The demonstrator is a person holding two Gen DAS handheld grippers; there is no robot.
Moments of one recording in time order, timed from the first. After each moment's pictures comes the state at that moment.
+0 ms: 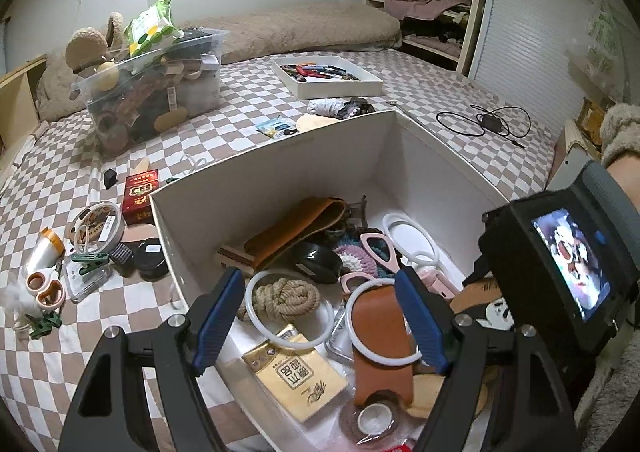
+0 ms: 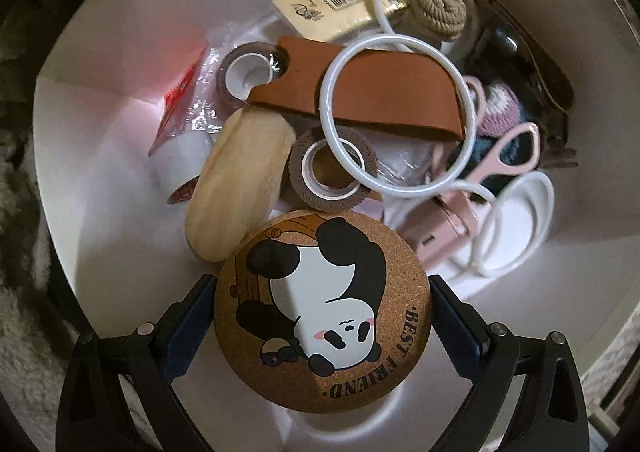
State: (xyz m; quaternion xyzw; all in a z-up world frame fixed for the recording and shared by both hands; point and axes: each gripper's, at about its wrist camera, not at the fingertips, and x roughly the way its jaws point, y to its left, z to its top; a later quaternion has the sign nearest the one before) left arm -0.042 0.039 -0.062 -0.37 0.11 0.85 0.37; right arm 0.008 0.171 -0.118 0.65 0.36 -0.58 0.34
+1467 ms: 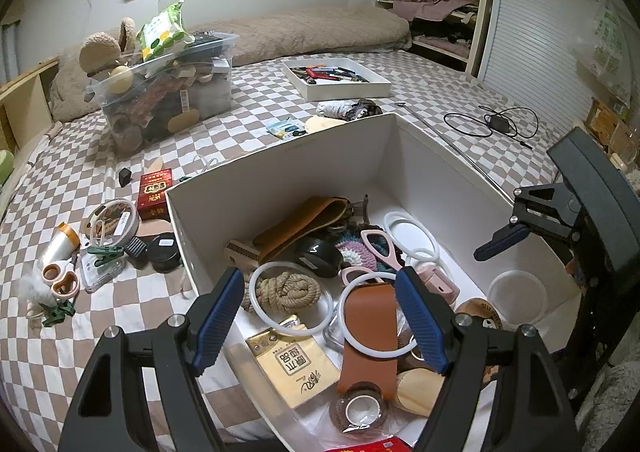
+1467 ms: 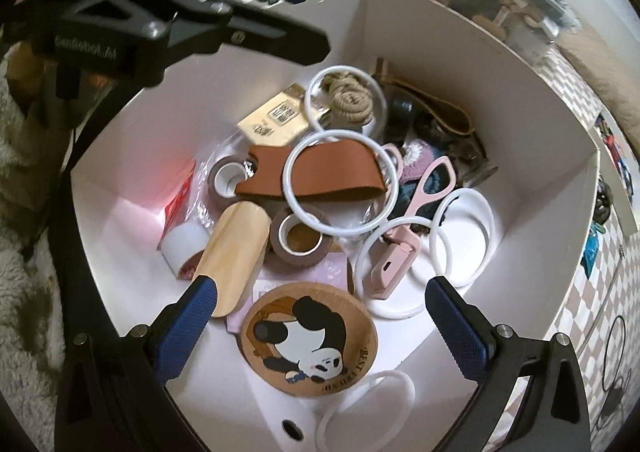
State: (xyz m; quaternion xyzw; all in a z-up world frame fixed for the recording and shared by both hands) left arm -0.029 0.036 -0.053 -0.36 0.12 0.86 0.34; right arm 0.009 0.206 -0.046 0.52 0.24 -0.76 0.31
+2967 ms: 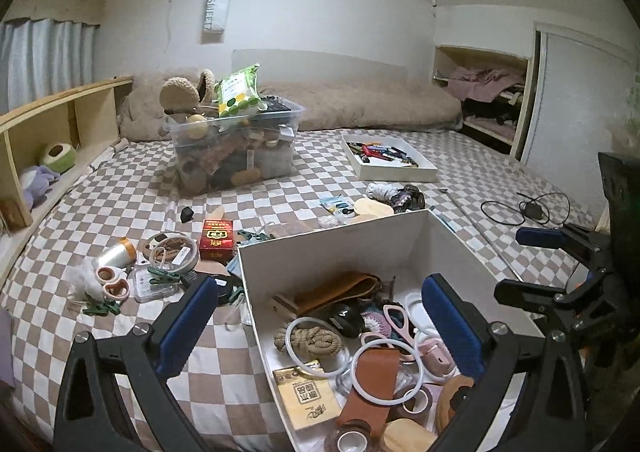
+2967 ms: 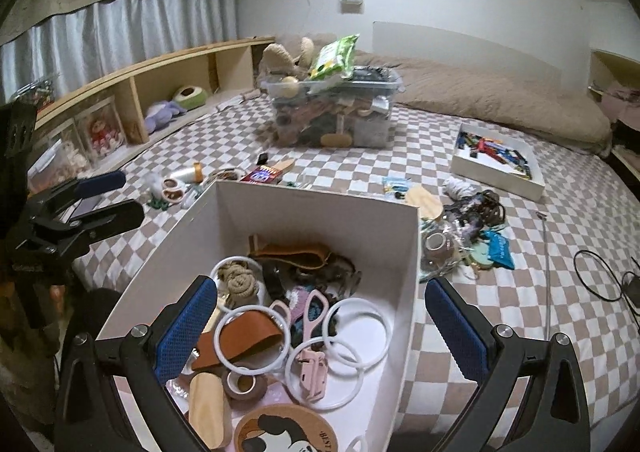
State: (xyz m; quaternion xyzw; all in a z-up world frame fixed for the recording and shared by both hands) left arm -0.003 0.010 -0.005 -0.27 0.02 0.93 0.25; right arm 0.004 0.247 -0.009 0.32 0.03 -0.94 0.14
